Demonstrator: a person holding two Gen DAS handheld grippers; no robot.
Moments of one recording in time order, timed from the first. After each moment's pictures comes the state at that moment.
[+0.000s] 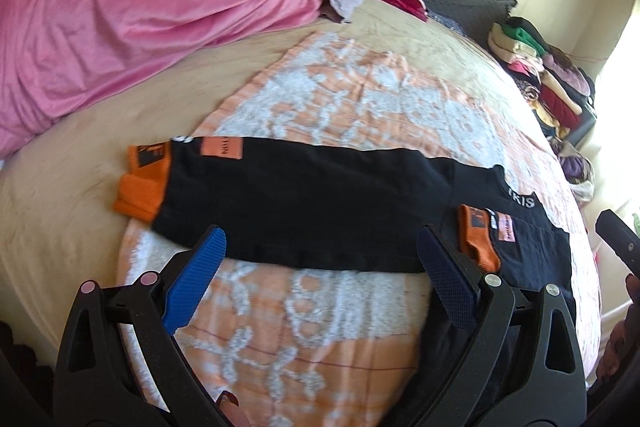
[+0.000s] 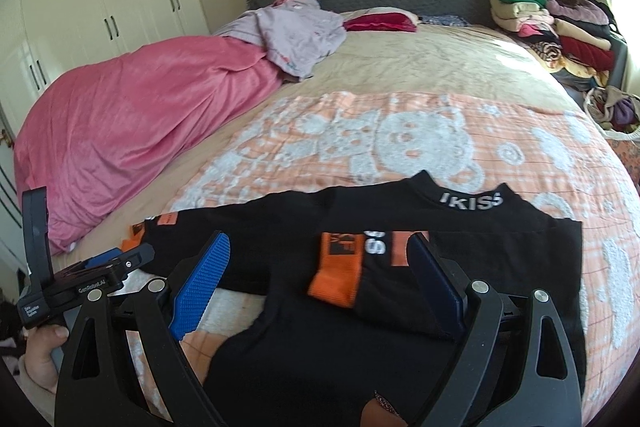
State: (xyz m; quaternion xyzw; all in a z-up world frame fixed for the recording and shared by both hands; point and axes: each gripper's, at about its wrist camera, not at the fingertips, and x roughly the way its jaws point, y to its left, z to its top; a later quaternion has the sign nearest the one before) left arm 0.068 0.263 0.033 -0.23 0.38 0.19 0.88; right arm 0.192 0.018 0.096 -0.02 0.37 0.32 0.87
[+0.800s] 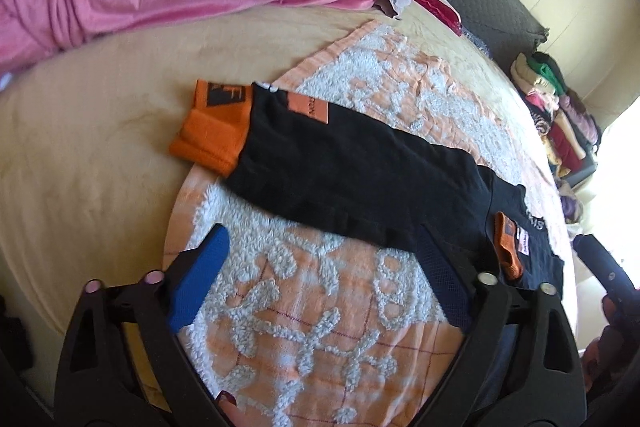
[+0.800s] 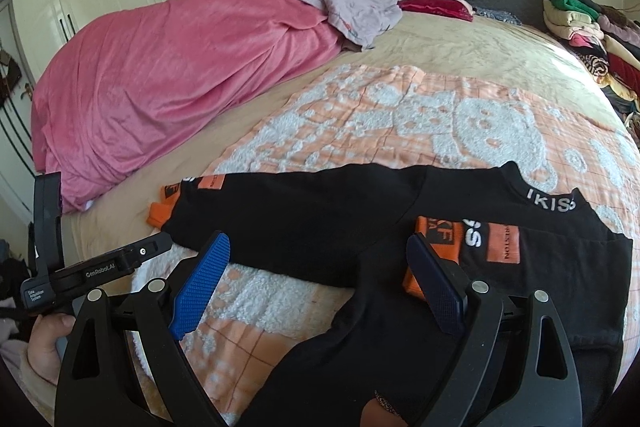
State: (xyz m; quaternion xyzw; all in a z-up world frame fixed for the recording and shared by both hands) left arm 0.021 0.324 -0.012 -0.33 0.37 0.20 0.84; right arm 0.166 0.097 0.066 -0.07 0.39 0.38 0.84
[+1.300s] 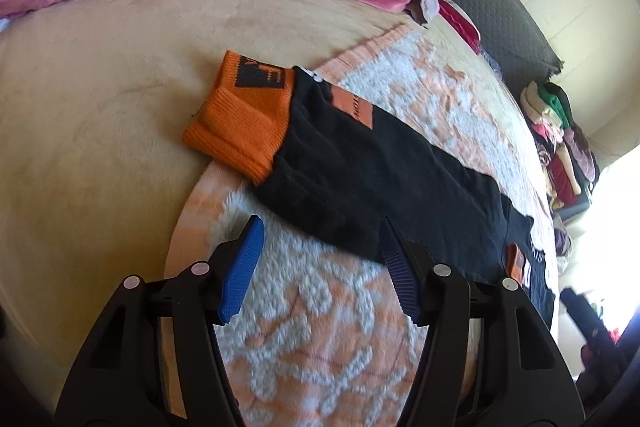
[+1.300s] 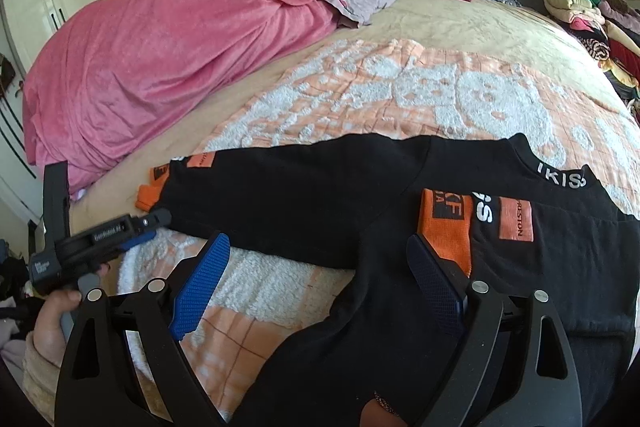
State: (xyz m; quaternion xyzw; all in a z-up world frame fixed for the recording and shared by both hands) left arm 0.026 0.355 -0.046 -0.39 0.36 0.21 0.82; right arm 0.173 0.099 0.039 -0.07 0.42 0.36 0.83
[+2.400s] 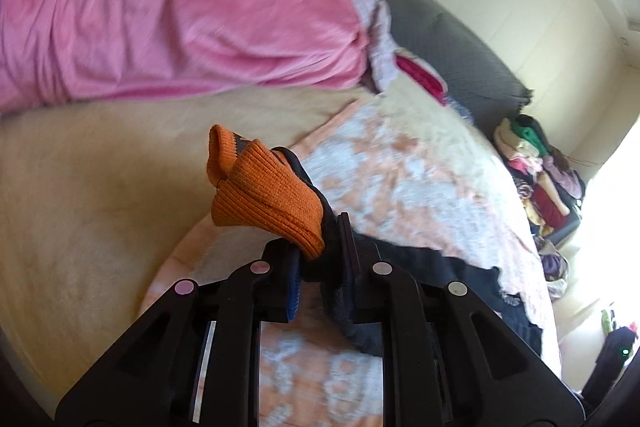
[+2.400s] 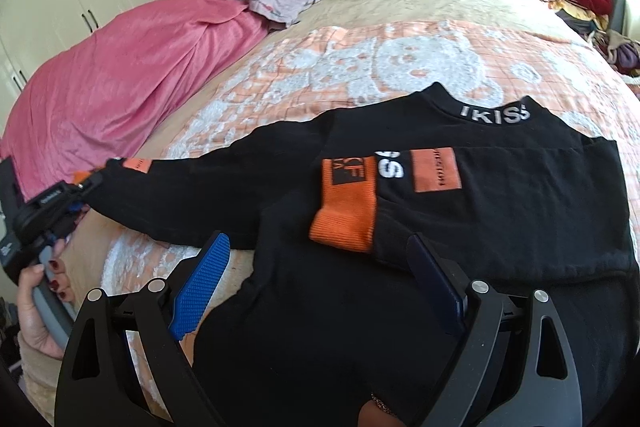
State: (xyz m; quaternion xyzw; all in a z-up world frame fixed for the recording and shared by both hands) left arm 0.040 0.332 0.038 -0.33 0.24 0.22 0.89; right arm 0.195 0.012 0.026 0.01 0.45 0.29 0.85
